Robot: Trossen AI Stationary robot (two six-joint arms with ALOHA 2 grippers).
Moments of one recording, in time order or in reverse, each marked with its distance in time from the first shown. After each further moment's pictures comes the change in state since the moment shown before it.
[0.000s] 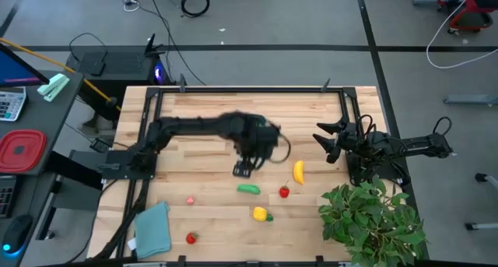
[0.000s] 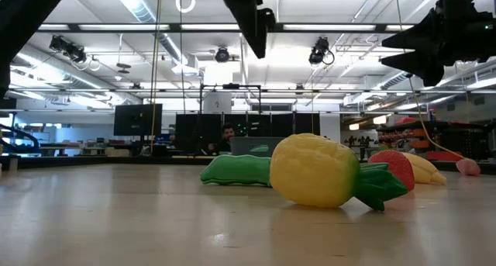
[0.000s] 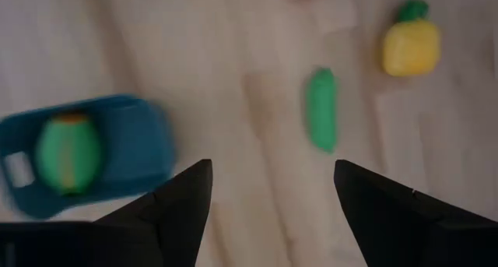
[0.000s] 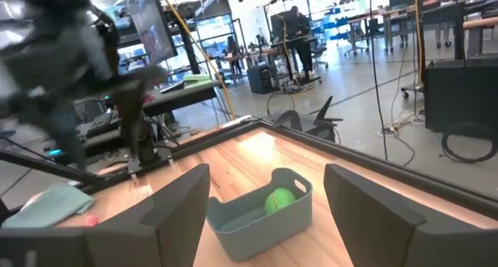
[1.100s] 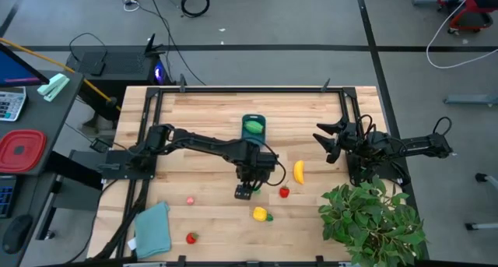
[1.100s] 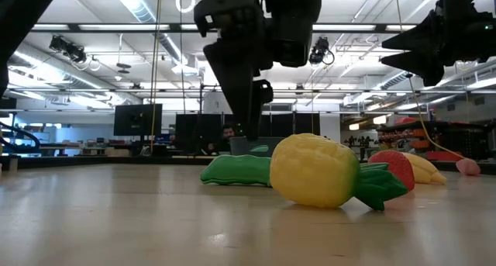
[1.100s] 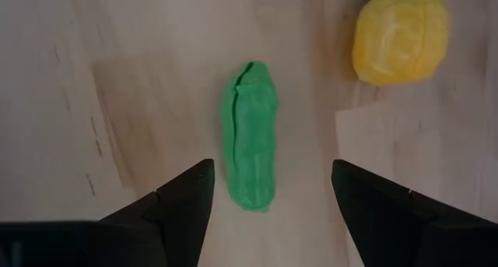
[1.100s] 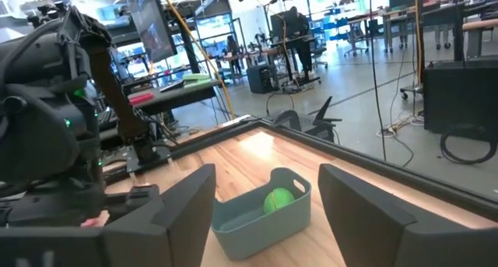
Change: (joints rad) left arm -0.075 0.000 -0.486 0.447 0.198 -0.162; right arm 0.000 0.000 0.000 -0.002 0.000 -0.011
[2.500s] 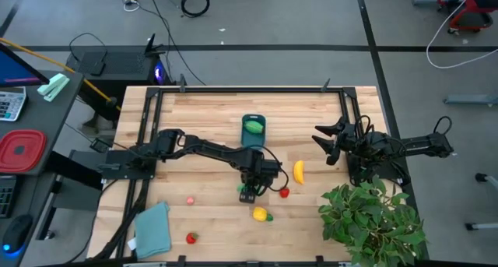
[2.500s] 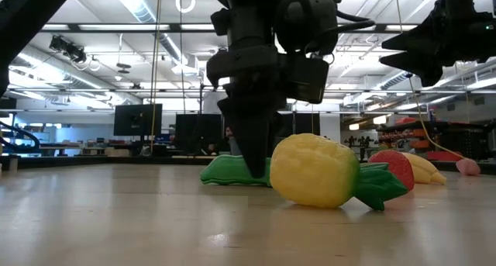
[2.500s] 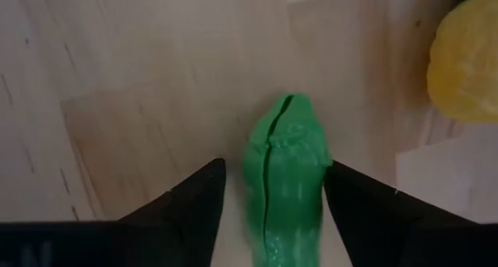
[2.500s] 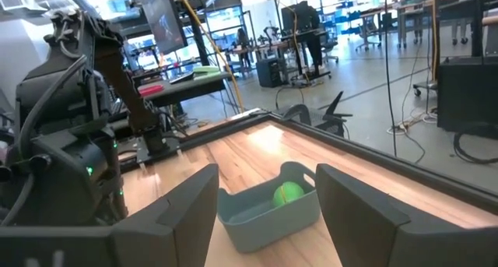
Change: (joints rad) left arm -0.012 0.121 0.002 0.102 -0.046 0.020; right arm 0.000 0.020 0.001 0.002 -0.041 0.002
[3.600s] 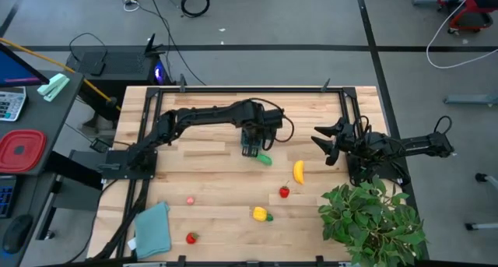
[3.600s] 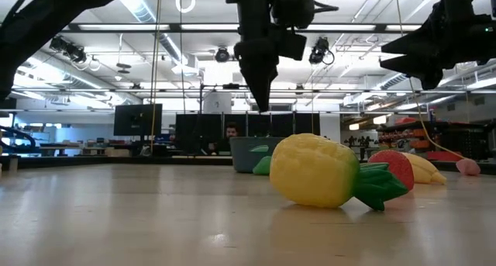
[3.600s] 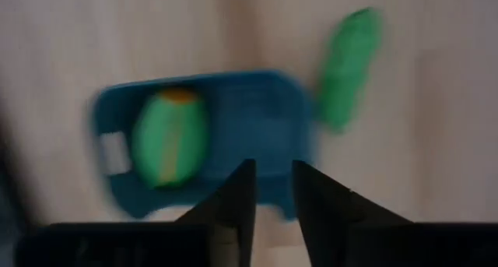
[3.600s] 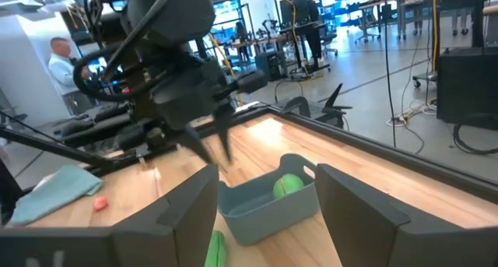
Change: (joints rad) left arm 0.246 -0.025 0.383 -0.387 -0.280 0.238; right arm 0.000 0.013 -0.001 -0.020 0.000 0.026
